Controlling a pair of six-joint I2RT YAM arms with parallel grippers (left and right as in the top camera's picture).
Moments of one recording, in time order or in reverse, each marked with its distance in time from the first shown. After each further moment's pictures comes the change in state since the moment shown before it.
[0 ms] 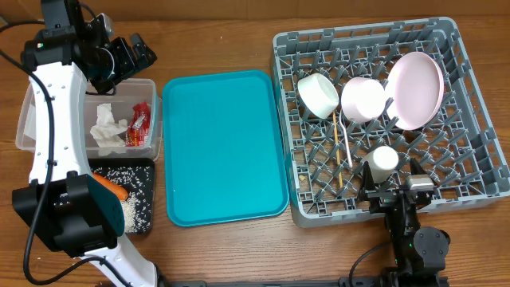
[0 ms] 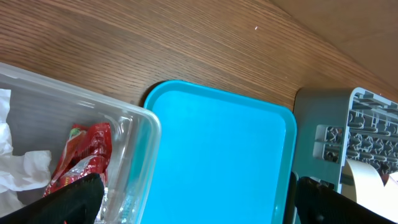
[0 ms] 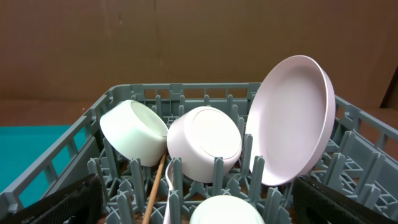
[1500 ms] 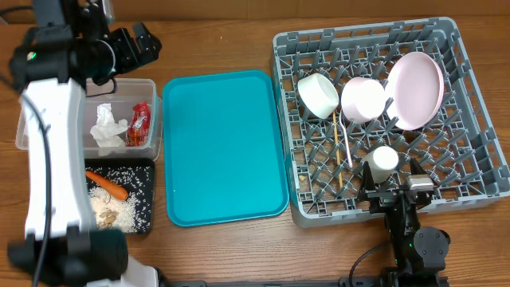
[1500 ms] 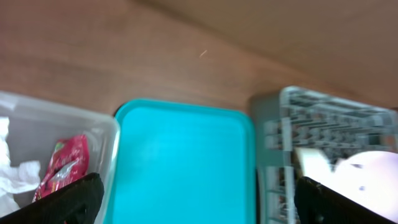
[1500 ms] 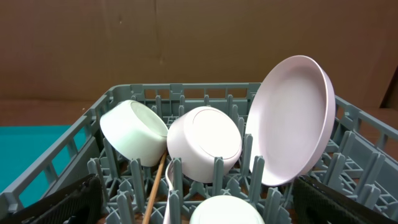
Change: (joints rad) left arm -0.060 -0.224 0.000 0.000 0.000 0.000; right arm 0.000 0.000 0.000 0.000 0.000 0.000
